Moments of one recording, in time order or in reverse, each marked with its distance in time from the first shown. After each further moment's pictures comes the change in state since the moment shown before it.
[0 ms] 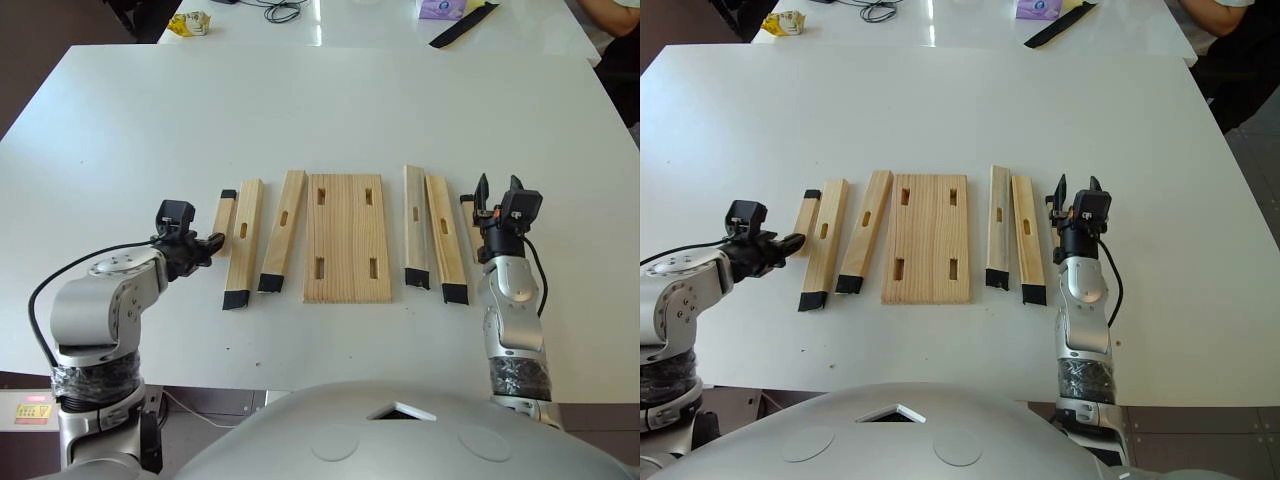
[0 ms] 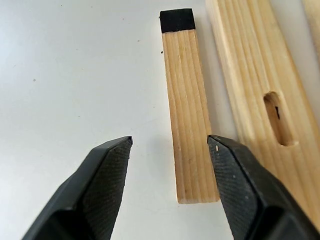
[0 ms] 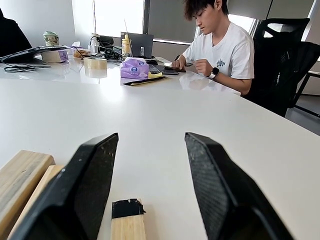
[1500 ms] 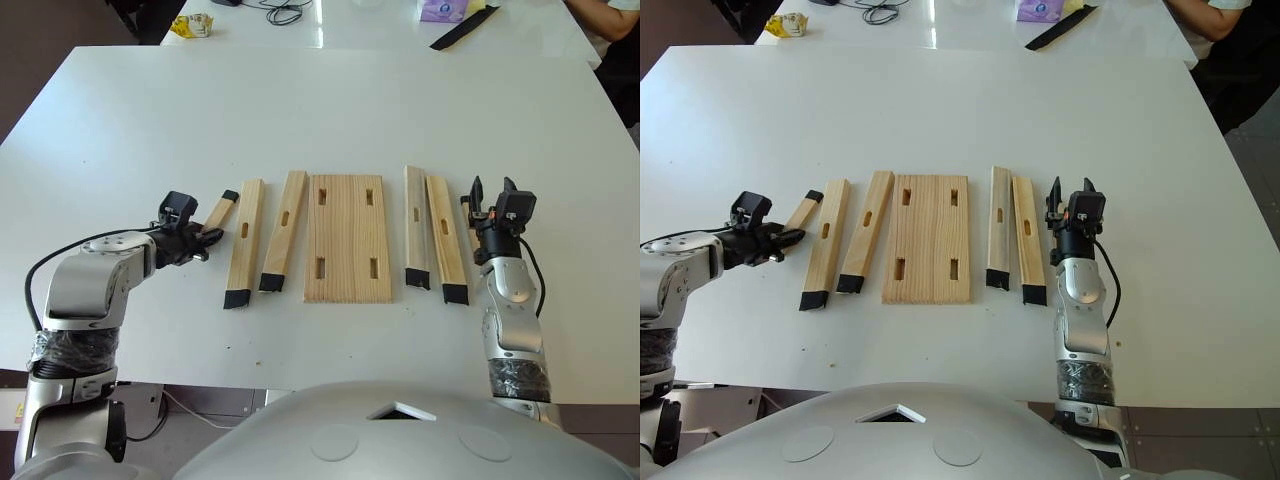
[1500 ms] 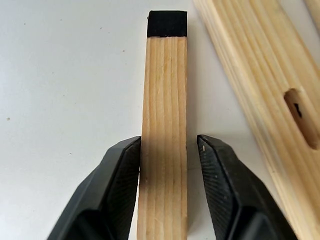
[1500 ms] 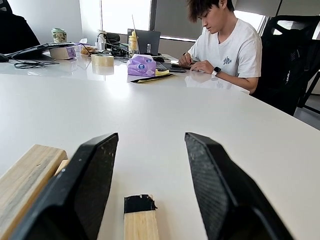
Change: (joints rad) left arm -0.072 0.156 -0.147 0.312 -0.007 -0.258 -0.213; right arm 0.005 -0.001 0.015 -0.012 -0.002 0.025 0.021
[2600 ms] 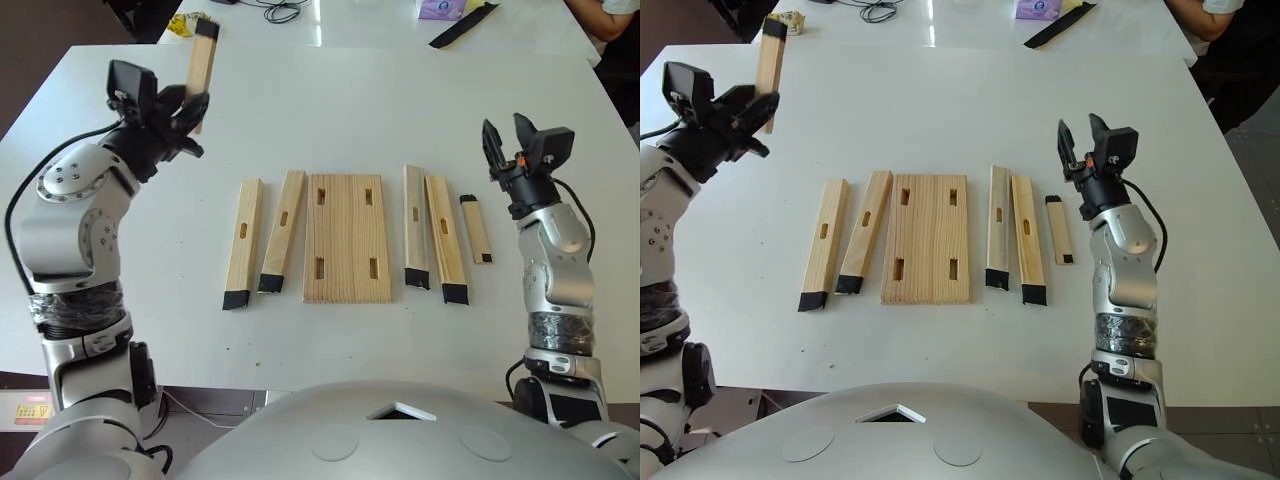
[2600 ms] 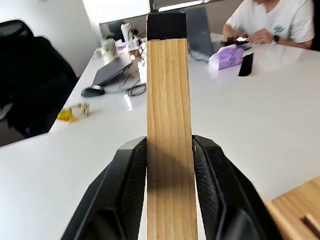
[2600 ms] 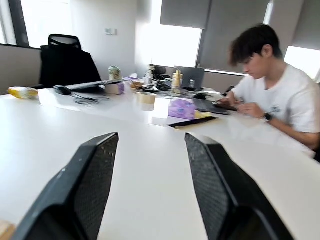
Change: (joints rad) left arm -0.279 -0.179 0.128 -0.126 -0.076 -0.453 -0.009; right arm -0.276 -0.234 -0.061 -0.011 0.340 0.184 0.462
